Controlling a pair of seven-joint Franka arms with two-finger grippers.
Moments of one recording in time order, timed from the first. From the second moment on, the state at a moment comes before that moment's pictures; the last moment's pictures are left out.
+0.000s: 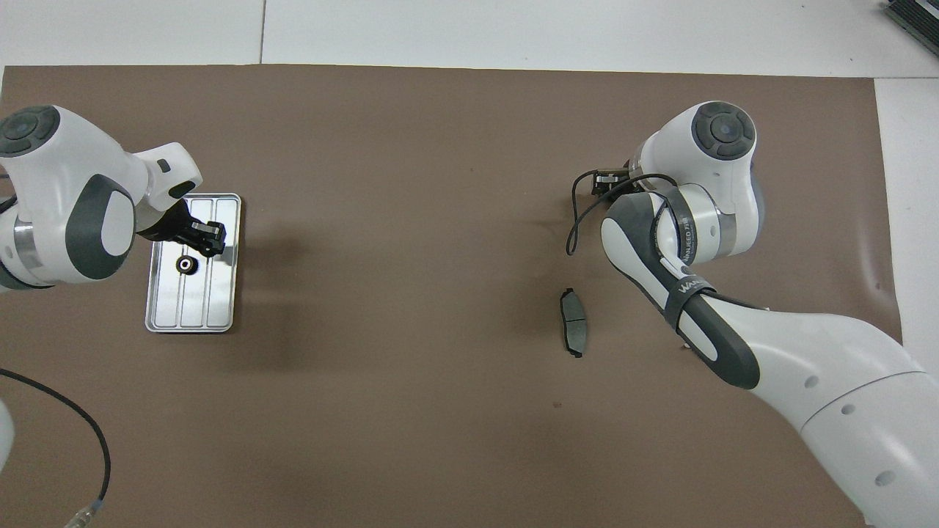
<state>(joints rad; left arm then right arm) -0.02 0.35 0.00 -1.83 -0.06 2.03 0.26 0.14 0.59 0.05 -1.61 -0.04 2.30 0.27</state>
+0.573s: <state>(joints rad) -0.01 0.29 -0.01 -1.96 -0.06 2.07 0.29 0.14 0.57 0.06 -1.61 -0.04 2.32 0.28</state>
